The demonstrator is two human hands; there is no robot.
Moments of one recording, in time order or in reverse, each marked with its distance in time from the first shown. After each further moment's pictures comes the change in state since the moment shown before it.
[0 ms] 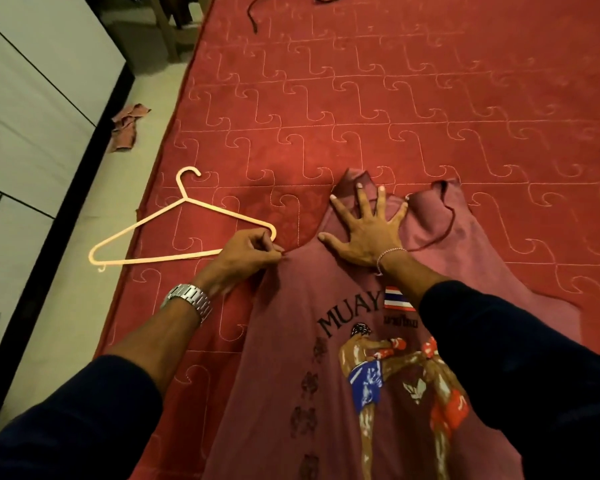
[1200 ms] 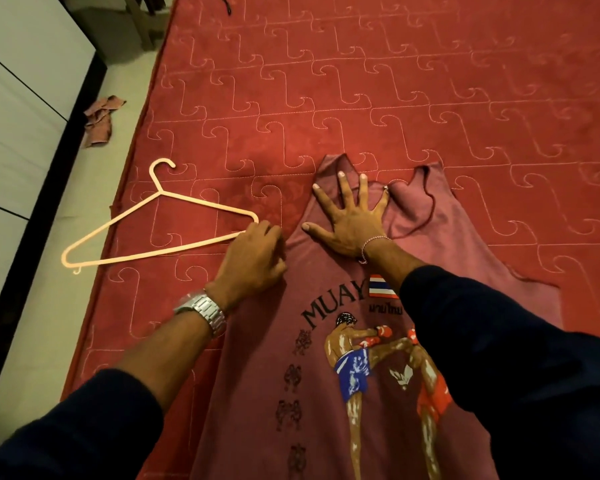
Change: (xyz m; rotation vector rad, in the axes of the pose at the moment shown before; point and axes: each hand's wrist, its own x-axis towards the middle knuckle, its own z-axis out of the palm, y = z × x) left_hand 0.010 -0.016 0.040 0.998 0.109 0.473; right_hand 0.002 0.003 0.010 0.044 -0.008 -0.015
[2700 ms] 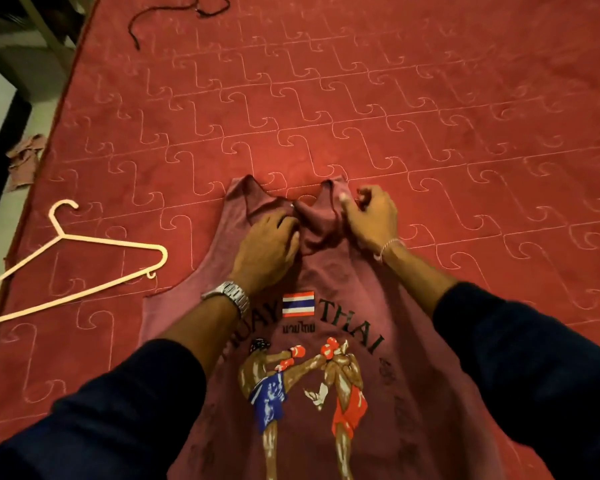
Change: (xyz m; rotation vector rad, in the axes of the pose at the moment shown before) left_hand 0.107 0.137 0.049 -0.008 0.095 0.158; right_hand -0.058 0.152 -0.062 0.765 0.350 0.546
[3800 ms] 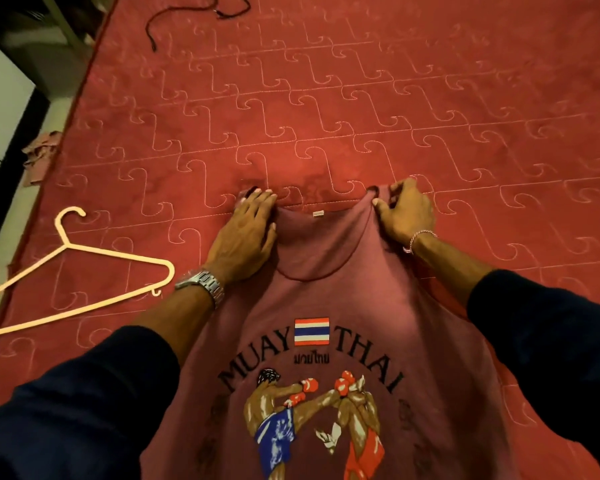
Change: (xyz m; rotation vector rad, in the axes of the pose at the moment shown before) left_hand 0.031 -0.074 -0.016 -0.017 -0.004 -0.016; right_hand 0.076 0.008 -0.002 -0.252 0.050 -0.048
